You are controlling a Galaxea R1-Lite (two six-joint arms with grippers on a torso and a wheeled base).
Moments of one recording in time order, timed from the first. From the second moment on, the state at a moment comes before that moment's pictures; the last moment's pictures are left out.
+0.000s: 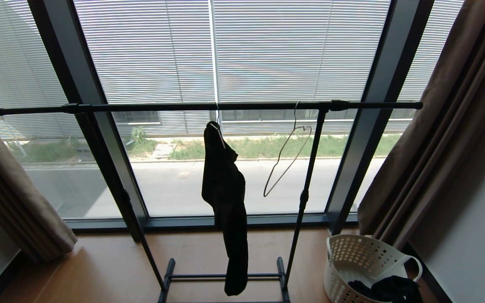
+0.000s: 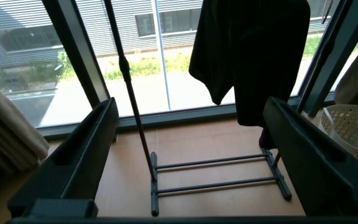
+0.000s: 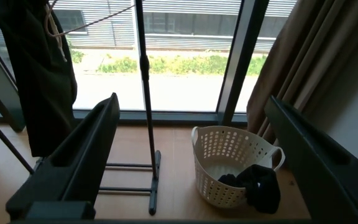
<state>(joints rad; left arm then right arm) 0.00 0.00 -0.01 0.05 -0.06 0.09 0.01 0.01 -0.03 0.08 -0.01 0.02</state>
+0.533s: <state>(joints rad) 0.00 0.00 -0.01 0.05 -0.08 0.09 0.01 0.01 -0.03 0.08 -0.01 0.02</state>
